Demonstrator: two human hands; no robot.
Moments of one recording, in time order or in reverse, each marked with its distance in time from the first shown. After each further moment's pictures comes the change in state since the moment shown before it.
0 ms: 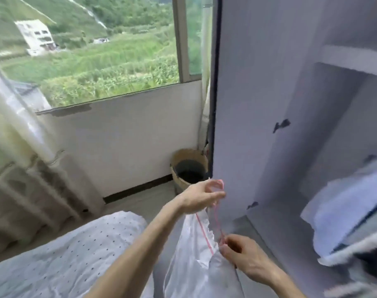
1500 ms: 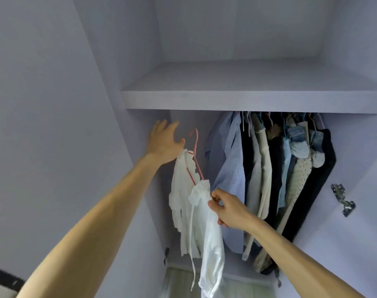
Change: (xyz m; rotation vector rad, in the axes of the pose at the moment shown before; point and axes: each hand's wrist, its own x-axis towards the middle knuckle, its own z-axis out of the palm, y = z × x) left_hand 0.402 0.321 0.102 0.547 -0.100 0.838; right_hand 0.083 0.080 -0.295 0.211 0.846 0.502
